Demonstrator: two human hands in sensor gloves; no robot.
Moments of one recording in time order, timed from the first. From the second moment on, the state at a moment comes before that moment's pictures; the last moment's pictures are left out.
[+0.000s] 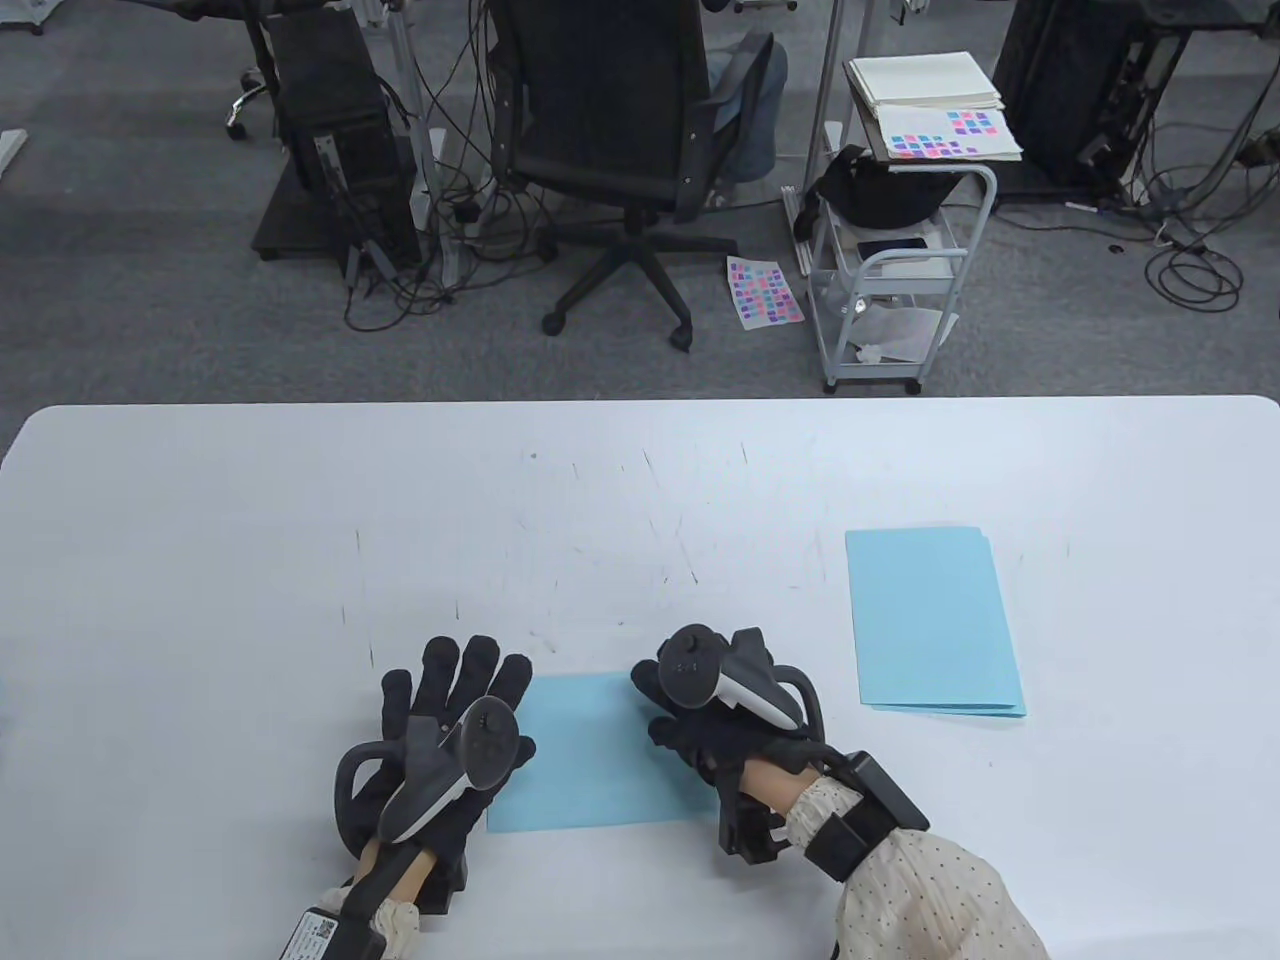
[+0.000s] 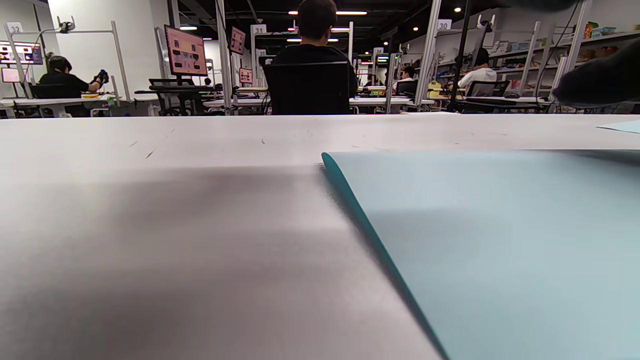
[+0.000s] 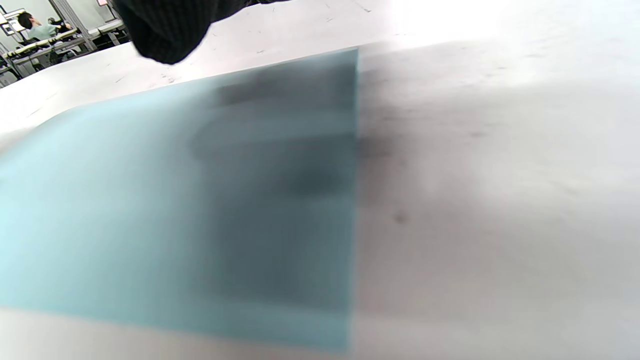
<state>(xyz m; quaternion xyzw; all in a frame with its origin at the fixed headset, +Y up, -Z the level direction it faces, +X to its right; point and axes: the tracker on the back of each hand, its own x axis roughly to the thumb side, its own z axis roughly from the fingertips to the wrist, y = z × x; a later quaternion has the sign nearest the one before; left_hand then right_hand) -0.199 -0.730 -0.297 -0.03 0.00 0.00 1.00 0.040 -0.755 -0.370 0.10 0.21 0.97 0.12</state>
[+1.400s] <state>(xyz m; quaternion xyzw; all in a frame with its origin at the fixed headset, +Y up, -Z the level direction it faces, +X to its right) -0.213 -0.729 -0.297 -0.04 0.00 0.01 1.00 0.018 -0.757 -0.407 0.06 0.19 0.98 0.07</state>
